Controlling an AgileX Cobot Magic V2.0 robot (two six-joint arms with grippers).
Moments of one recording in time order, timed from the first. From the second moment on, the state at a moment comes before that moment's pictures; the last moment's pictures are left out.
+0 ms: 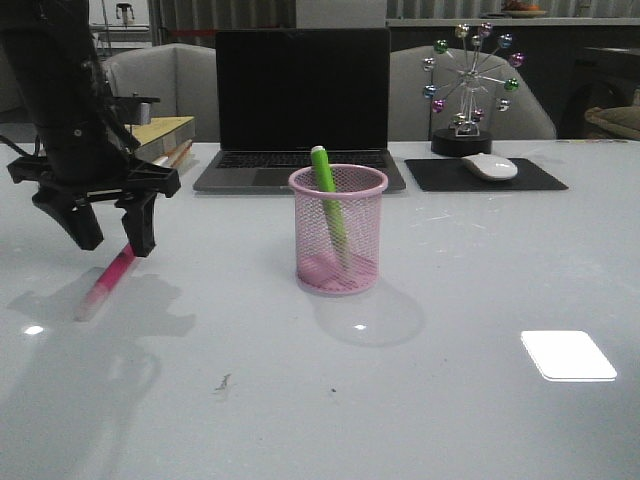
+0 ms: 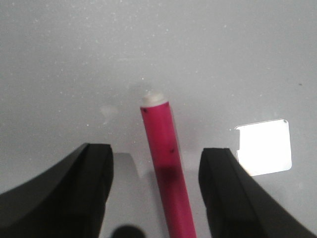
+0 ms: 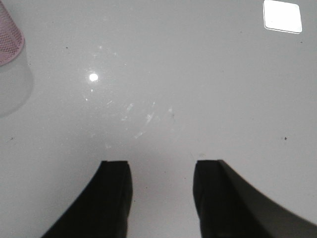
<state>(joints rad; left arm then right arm) -0.25 2.13 -1.64 -0.05 0.89 0.02 0.07 0.81 -0.57 -0.04 0.55 0.03</state>
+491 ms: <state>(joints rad) -0.25 2.14 -1.64 -0.05 0.85 0.02 0.07 0.81 -0.57 -0.04 0.55 0.03</state>
